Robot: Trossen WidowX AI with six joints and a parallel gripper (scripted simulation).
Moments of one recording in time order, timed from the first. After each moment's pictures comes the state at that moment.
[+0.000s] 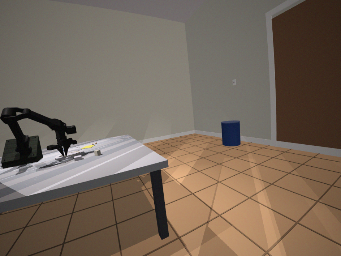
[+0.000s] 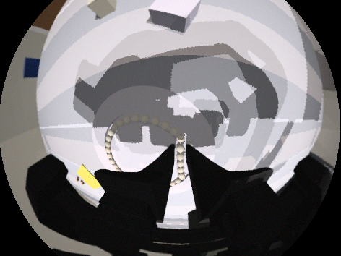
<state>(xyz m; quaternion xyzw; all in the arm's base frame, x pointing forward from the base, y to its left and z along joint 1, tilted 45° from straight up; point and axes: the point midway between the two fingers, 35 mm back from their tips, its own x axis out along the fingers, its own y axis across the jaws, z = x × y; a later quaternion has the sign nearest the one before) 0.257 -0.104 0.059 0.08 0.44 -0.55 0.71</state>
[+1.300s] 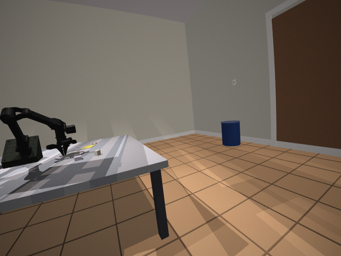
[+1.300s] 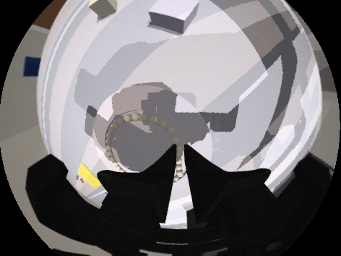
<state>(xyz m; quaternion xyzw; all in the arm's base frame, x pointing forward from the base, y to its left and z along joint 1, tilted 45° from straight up) 0.255 -0.101 0.062 0.08 0.44 -0.55 0.71</state>
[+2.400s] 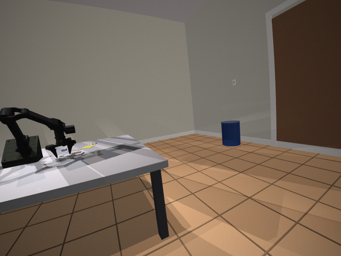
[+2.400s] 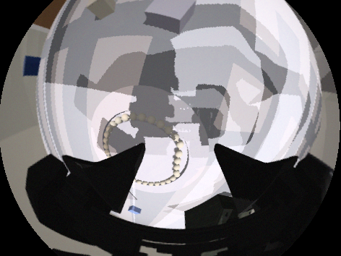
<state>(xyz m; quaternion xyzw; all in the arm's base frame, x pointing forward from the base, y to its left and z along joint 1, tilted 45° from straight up) 0.250 -0.104 0.064 0.08 0.44 -0.55 0.71</state>
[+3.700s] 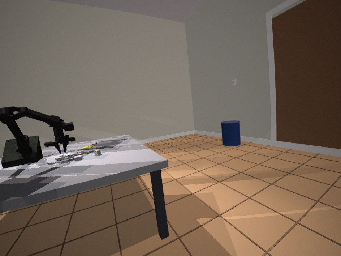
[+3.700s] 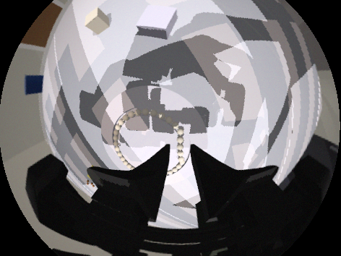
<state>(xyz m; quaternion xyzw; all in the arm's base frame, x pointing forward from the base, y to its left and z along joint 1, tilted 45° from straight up) 0.247 -0.083 0.072 0.12 0.40 -0.57 0.70</state>
